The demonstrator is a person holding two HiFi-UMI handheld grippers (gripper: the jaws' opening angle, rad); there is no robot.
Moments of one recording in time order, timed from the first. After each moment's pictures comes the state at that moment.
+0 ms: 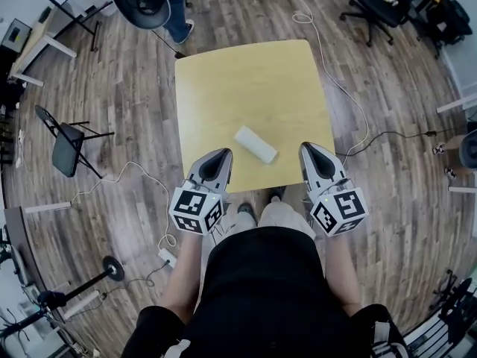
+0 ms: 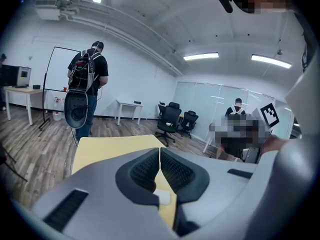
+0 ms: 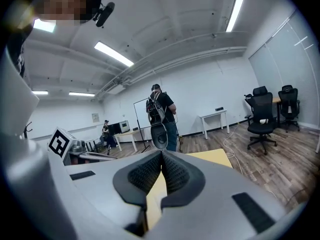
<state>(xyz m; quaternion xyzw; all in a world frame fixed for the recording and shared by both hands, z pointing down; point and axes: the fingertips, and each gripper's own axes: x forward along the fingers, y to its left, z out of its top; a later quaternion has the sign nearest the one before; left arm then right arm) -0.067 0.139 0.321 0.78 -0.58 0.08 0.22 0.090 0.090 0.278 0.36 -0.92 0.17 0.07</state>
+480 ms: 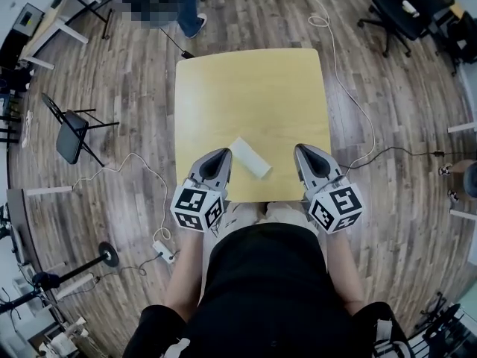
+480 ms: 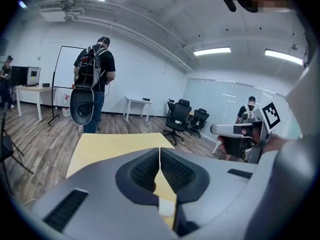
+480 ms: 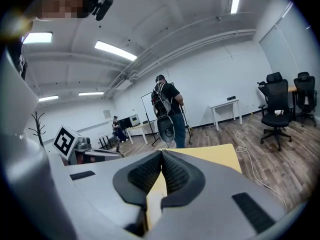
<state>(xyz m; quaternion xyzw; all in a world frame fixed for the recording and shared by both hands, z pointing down) -0.044 0.060 0.341 0.74 -0.62 0.09 0.24 0.102 0.001 0.307 0.28 -0.94 0.19 0.10</state>
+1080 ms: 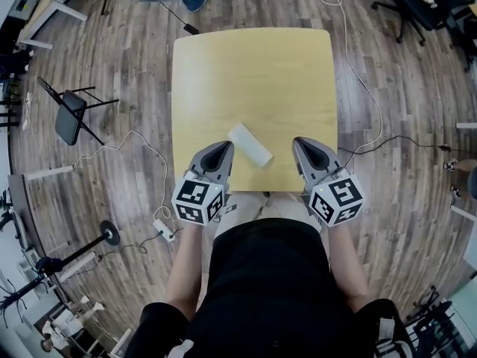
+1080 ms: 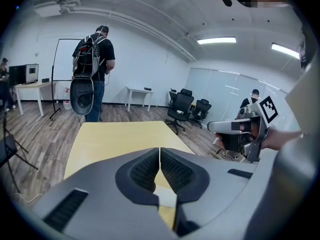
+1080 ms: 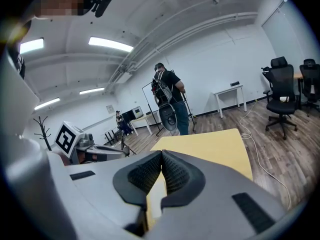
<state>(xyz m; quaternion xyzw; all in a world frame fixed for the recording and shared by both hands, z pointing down) -0.055 0.047 0.388 0.73 -0.61 0.14 0.28 0.078 -0.016 0.360 0.24 -0.93 0.24 0.14</state>
